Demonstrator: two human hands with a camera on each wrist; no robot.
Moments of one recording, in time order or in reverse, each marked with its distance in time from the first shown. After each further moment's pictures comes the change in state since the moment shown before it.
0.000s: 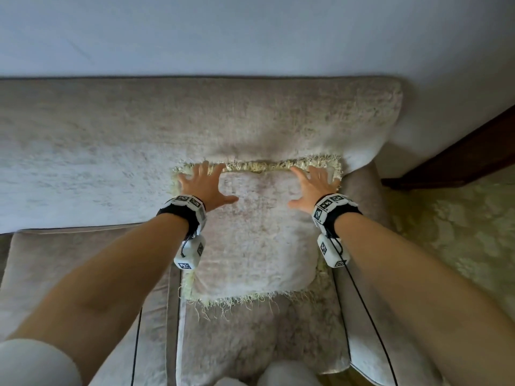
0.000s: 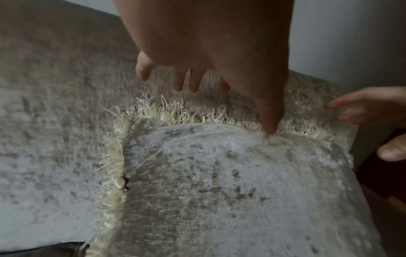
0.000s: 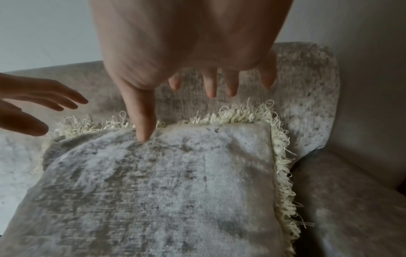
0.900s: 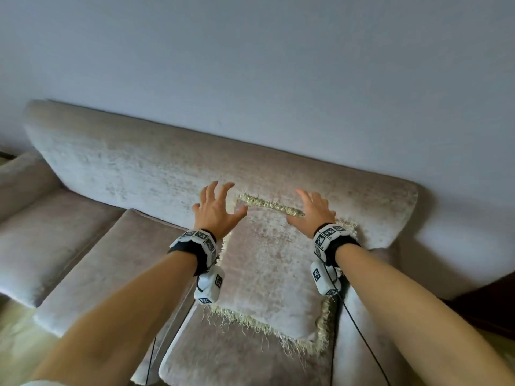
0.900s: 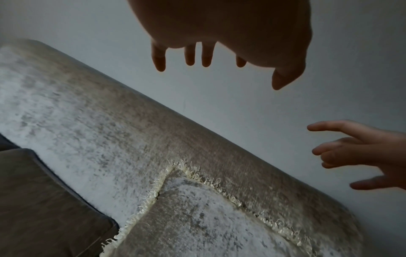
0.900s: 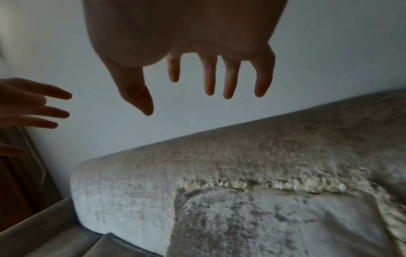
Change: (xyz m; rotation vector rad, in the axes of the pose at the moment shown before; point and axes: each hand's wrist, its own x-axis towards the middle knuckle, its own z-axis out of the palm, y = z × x) left_hand -0.240 0.057 -0.081 -0.452 0.662 -0.393; right_hand -0.142 -0.027 -0.091 0.211 0.260 -0.437
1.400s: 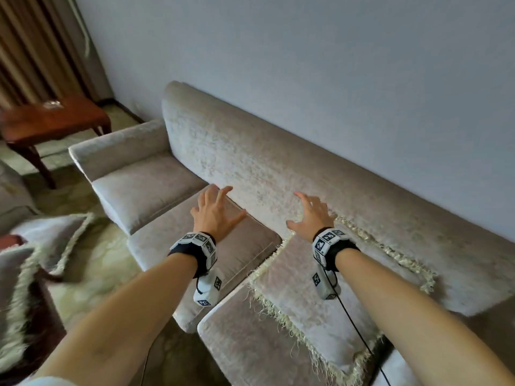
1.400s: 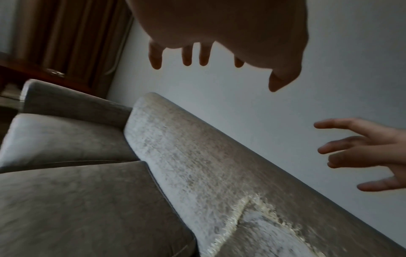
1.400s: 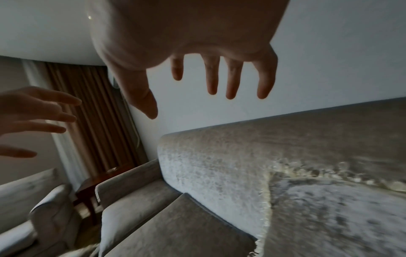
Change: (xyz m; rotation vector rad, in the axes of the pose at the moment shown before) left_hand -0.109 -0.127 -0.098 0.094 0.207 -0.355; right_hand -0.030 -0.158 0.061 -0.016 -0.154 -0.349
